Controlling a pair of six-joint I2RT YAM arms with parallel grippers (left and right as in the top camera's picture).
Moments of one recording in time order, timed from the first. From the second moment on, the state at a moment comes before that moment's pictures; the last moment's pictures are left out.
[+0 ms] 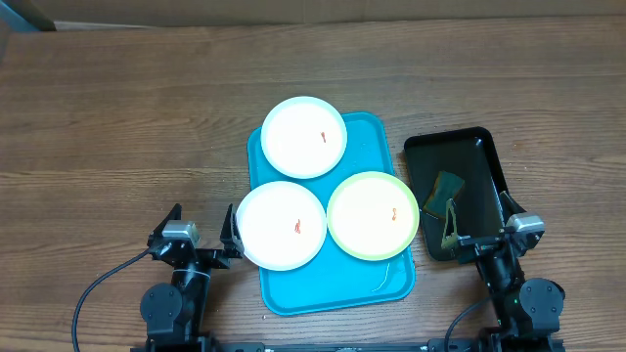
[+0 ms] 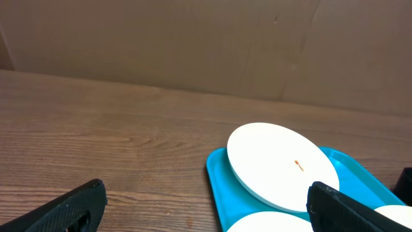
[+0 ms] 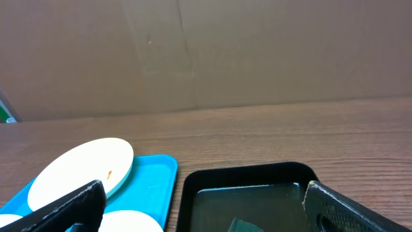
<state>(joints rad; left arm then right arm) 0.07 0.02 0.01 -0.06 0.15 -0.17 0.03 0.01 0.02 -0.02 -0.15 0.15</state>
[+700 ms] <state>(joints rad) 0.07 0.02 0.01 -0.06 0.15 -0.18 0.03 0.01 0.02 -0.02 -0.15 0.15</state>
